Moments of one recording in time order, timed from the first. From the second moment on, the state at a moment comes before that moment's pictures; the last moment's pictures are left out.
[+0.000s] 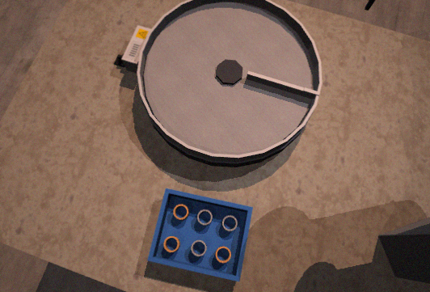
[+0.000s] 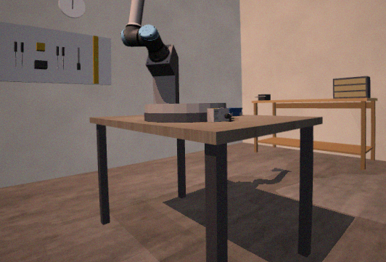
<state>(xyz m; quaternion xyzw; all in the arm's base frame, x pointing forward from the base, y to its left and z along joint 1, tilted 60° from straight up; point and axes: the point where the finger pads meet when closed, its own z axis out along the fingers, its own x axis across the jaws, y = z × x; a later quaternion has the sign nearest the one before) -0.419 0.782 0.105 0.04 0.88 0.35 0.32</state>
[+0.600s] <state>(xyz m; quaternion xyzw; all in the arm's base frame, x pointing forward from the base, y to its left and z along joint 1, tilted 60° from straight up) -0.248 0.833 0.112 0.10 0.88 0.32 0.34</state>
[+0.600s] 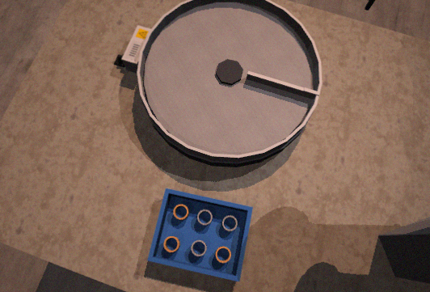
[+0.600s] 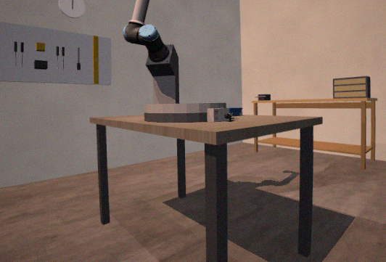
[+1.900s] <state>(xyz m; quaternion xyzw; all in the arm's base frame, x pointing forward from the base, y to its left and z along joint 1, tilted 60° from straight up) 0.136 0.802 0.128 0.22 0.87 0.24 0.36</state>
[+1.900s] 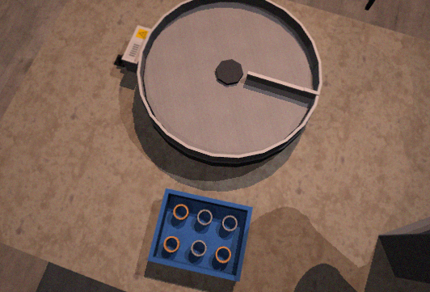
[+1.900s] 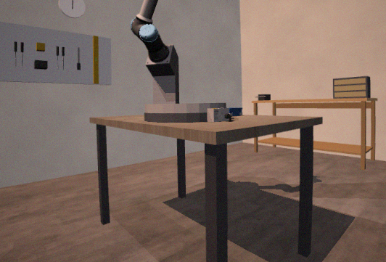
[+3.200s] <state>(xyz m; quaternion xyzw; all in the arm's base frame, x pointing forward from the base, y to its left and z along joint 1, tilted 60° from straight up) 0.453 0.573 0.142 0.34 0.84 0.17 0.39</state>
